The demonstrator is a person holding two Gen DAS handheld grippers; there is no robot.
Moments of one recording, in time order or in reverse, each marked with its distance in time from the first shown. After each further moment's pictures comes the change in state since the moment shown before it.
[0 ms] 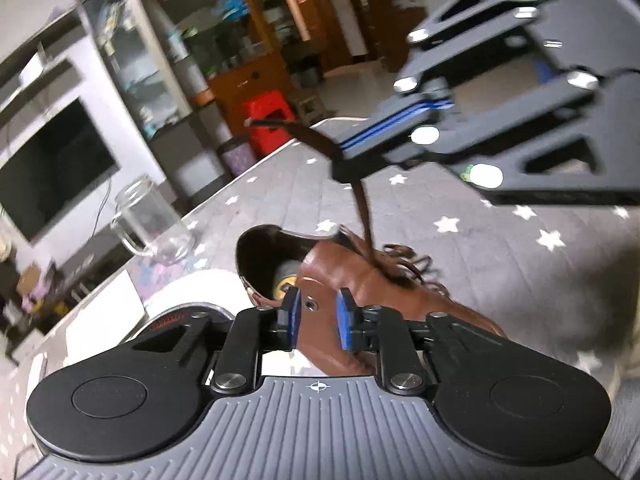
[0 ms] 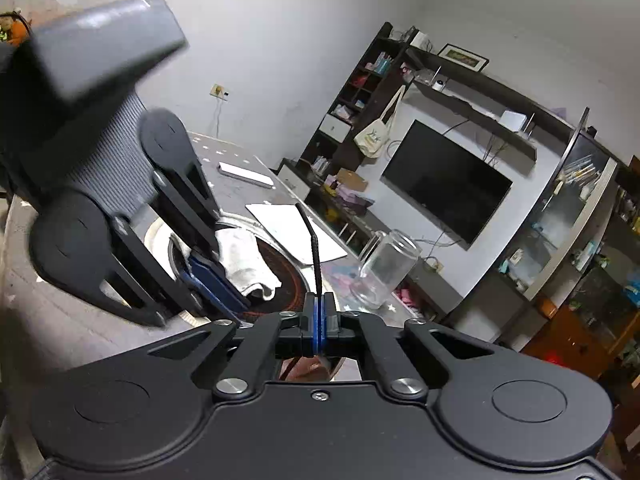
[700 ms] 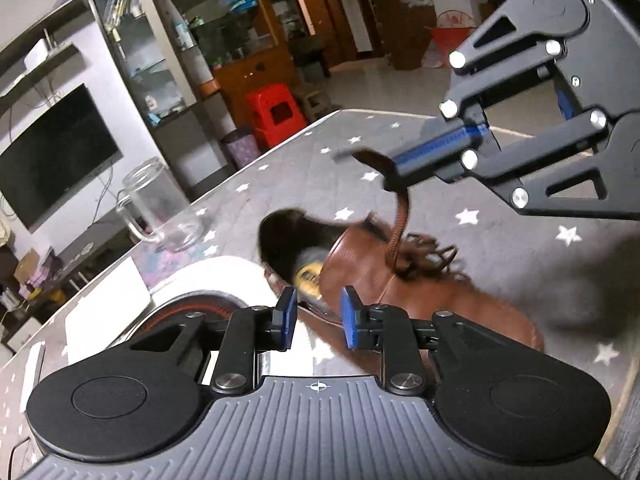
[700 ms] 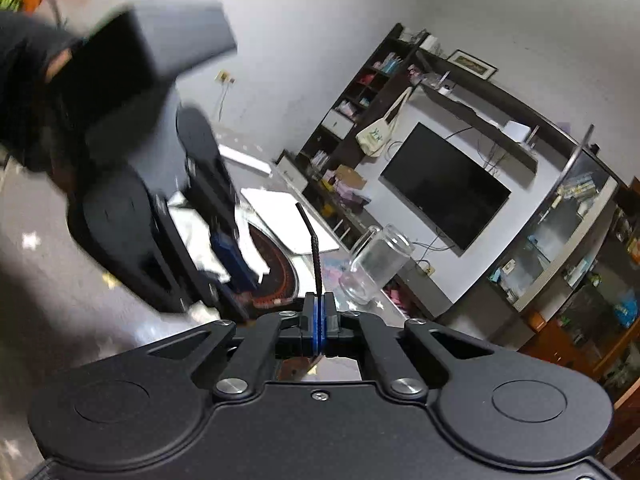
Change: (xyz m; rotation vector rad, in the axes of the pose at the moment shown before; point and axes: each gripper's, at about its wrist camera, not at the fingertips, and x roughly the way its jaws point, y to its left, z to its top) left arm -0.003 0.028 -0.022 -0.003 -0.006 -0.007; right arm 0.019 0.009 -0.012 -0.125 0.055 0.011
